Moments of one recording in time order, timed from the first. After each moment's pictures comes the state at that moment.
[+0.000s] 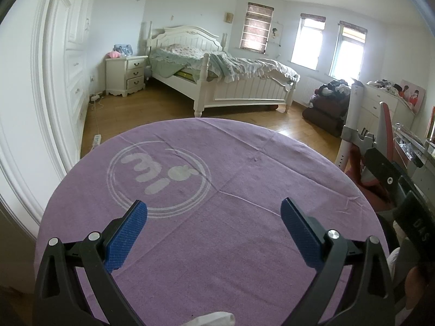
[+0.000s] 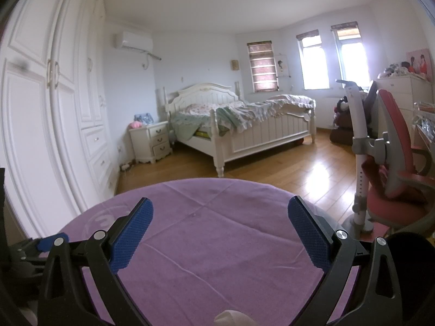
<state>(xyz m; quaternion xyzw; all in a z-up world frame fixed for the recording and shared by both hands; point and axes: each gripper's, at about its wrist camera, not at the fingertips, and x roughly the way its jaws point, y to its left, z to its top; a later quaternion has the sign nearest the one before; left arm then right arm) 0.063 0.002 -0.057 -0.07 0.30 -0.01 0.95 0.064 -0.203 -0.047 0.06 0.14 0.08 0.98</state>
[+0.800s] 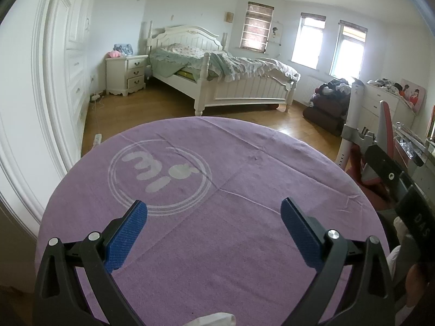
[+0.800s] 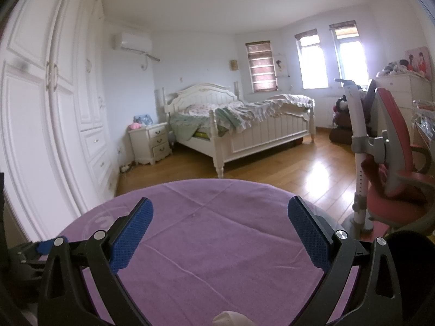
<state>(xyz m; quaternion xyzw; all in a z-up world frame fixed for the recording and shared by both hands) 0.059 0.001 -0.057 -0.07 0.30 -0.01 0.95 0.066 -0.209 -0.047 0.06 0.14 0.08 0.98</state>
